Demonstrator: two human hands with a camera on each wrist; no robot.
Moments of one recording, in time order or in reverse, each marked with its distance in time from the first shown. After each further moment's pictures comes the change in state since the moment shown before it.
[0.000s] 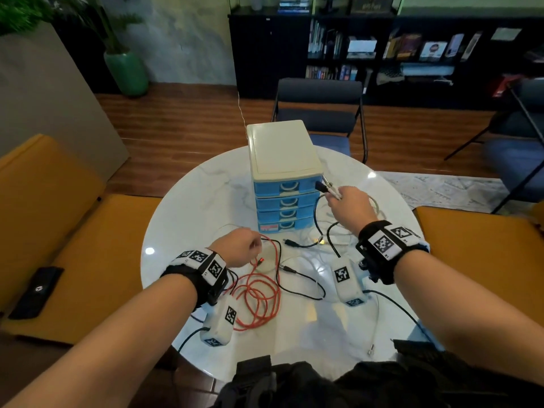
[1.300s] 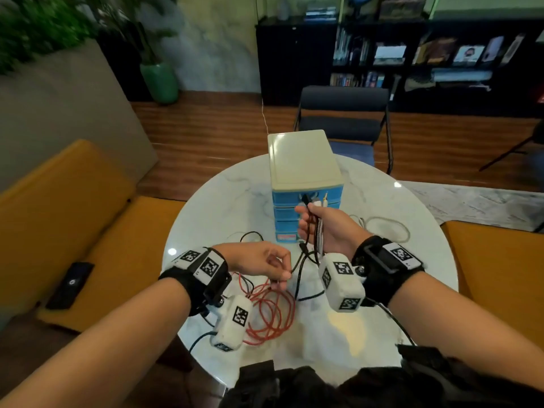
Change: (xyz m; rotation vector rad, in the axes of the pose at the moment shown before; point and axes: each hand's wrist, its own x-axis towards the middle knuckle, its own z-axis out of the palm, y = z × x) left_hand -0.029 0.033 -0.037 -0.782 -0.507 0.163; right_hand -0.020 -0.051 0.032 1.361 -0.644 0.426
